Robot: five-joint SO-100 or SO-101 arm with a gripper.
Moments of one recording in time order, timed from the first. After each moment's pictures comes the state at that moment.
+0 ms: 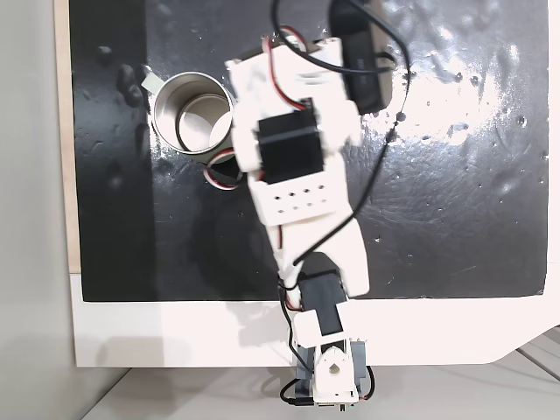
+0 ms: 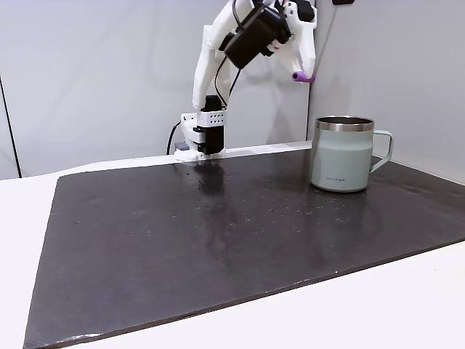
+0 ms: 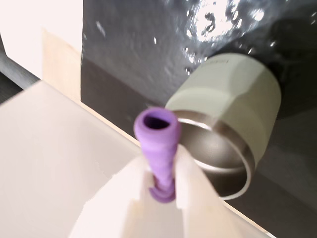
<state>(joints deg) -17.9 72.1 31.2 96.3 -6.9</state>
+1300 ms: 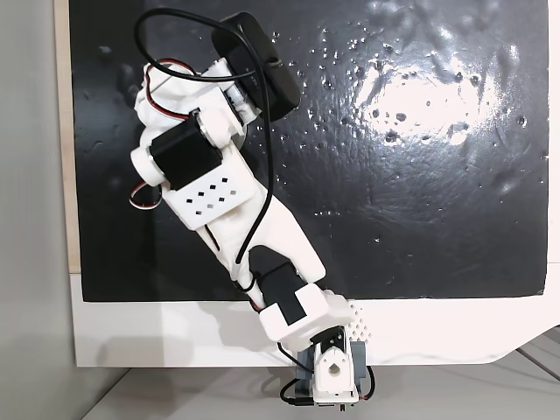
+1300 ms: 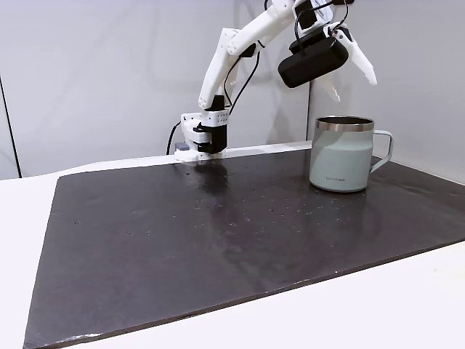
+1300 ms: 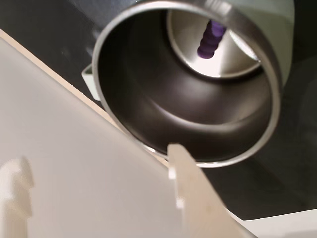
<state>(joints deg) -32.1 65.6 30.5 96.3 -6.9</state>
